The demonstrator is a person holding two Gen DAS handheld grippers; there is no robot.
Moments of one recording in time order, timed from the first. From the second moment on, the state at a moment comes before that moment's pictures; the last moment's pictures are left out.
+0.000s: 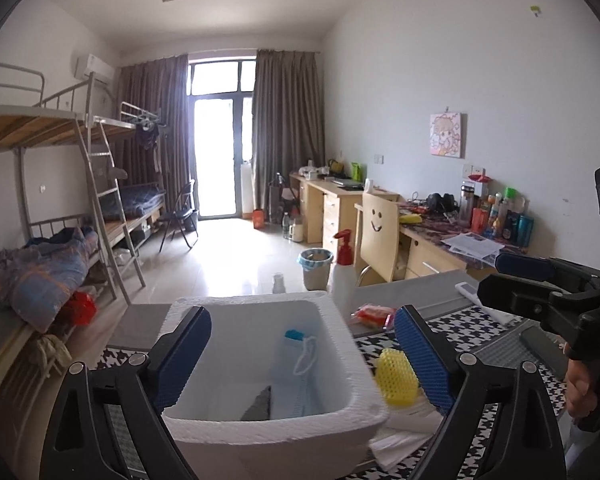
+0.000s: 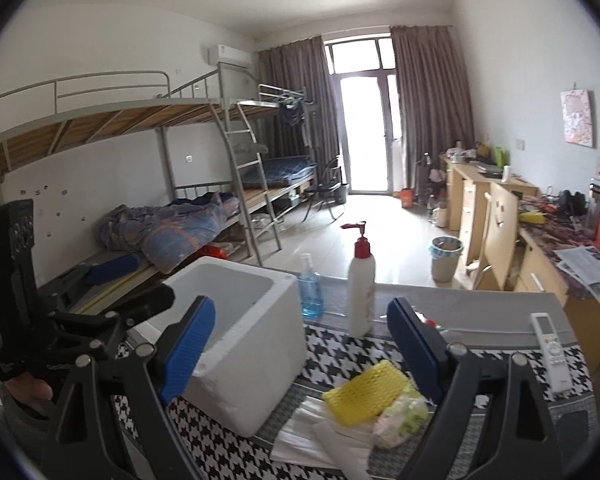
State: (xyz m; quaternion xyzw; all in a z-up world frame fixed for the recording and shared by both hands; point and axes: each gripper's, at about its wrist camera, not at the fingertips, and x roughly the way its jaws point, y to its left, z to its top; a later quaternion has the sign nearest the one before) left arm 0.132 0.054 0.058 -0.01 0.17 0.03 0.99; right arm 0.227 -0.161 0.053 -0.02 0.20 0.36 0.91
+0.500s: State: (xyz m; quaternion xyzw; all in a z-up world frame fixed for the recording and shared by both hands) left arm 0.124 0.020 0.061 0.00 0.15 -0.02 0.99; right arm 0.226 -0.202 0.051 -0.01 0.18 0.29 0.94
